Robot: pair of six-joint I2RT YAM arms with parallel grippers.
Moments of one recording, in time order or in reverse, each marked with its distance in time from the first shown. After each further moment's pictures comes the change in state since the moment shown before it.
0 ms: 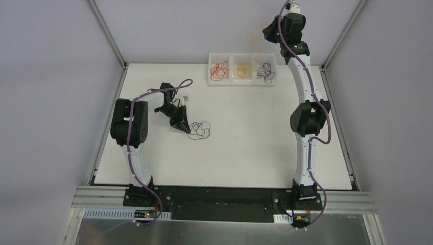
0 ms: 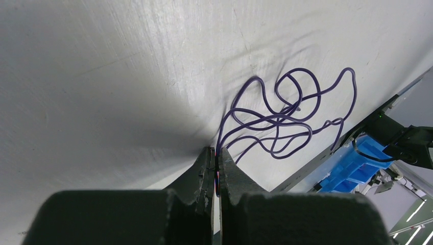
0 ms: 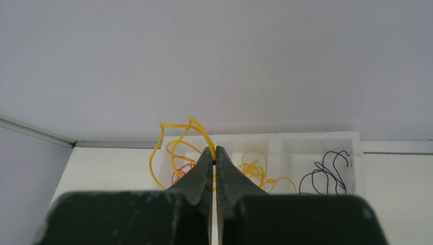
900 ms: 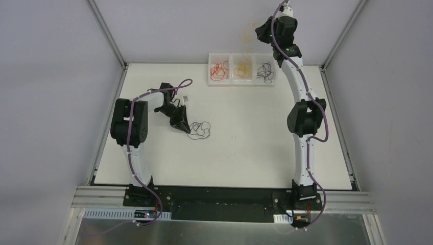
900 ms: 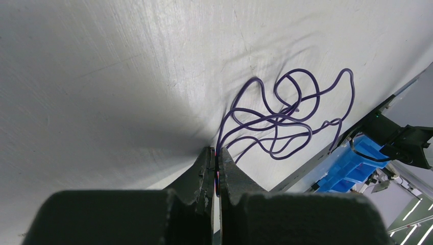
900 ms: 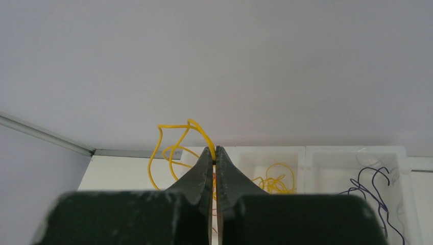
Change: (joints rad) left arm 0.000 0.006 0.003 0.000 0.008 -0.007; right arm 0.051 0.023 -0.037 0.169 0.019 0.061
